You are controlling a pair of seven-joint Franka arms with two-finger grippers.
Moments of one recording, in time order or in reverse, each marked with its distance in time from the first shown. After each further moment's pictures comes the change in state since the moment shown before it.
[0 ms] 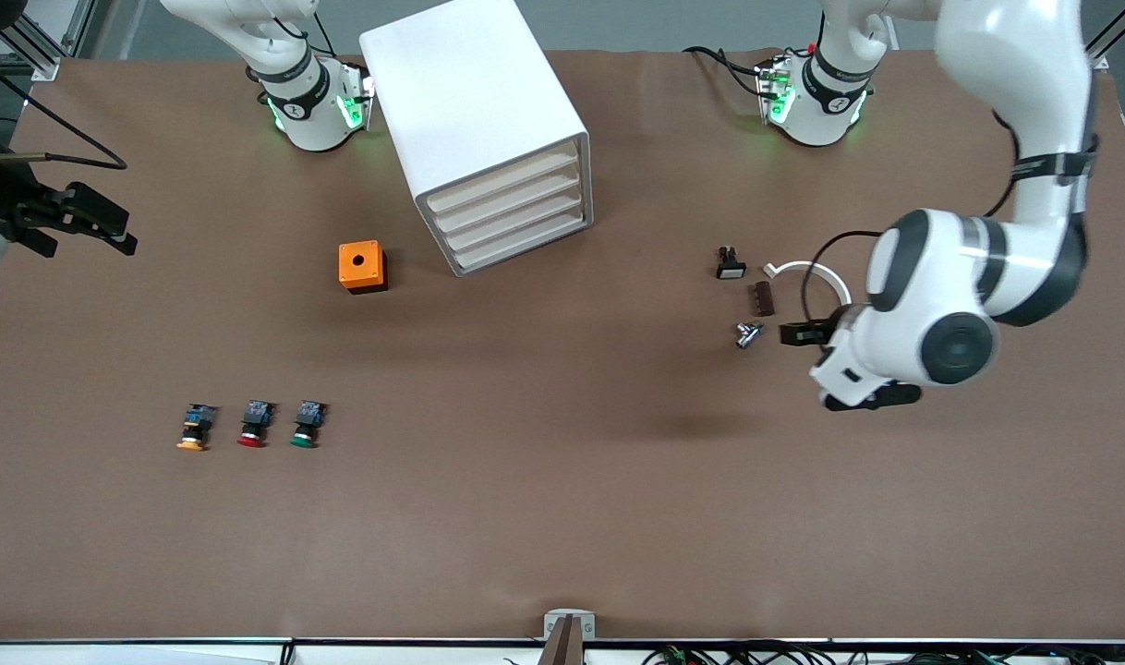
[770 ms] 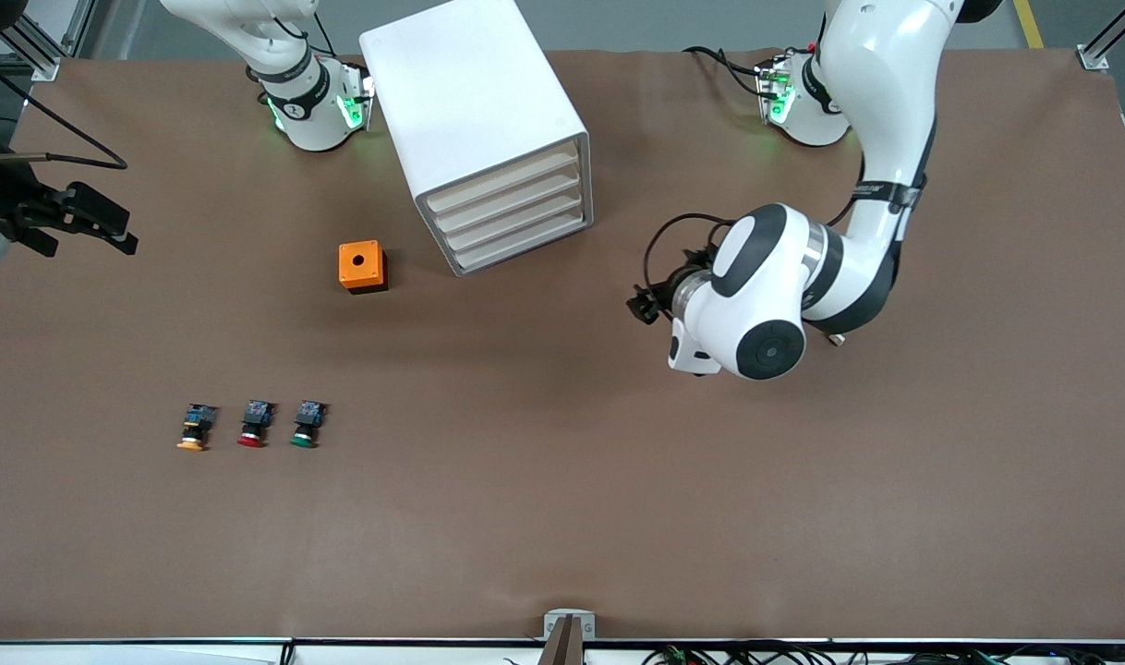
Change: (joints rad) left arm -0.200 0.160 -0.004 0.216 -0.475 -0.178 -0.766; right arm 0.000 0.000 0.000 0.000 0.000 -0.001 0.000
